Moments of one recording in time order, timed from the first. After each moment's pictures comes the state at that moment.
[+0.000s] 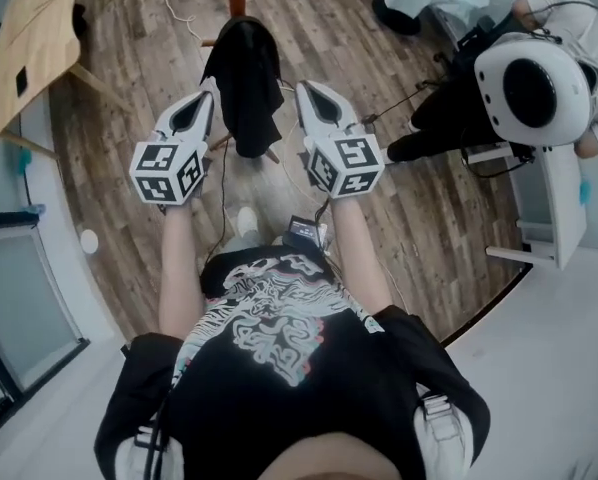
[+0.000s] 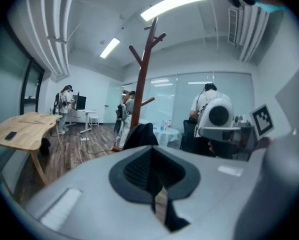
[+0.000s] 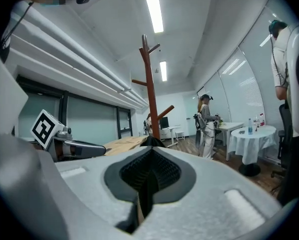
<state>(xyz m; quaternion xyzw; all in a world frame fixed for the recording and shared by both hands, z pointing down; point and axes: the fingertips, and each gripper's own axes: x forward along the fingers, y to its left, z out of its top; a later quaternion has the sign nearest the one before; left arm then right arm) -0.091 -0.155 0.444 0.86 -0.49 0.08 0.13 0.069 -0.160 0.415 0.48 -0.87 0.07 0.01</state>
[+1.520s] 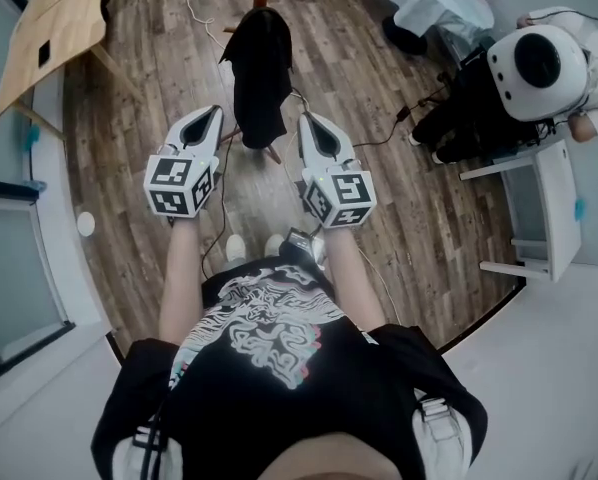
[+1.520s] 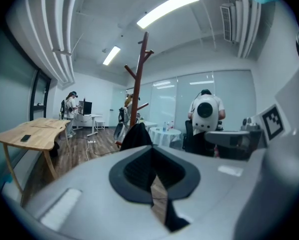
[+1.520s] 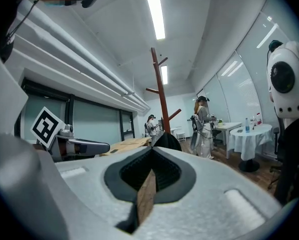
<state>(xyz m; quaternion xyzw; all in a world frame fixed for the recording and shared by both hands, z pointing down) -0.103 -0.034 0.425 0.85 -0.52 0.07 0.10 0.051 -0.027 0.406 0.48 -0.87 0.07 0.00</state>
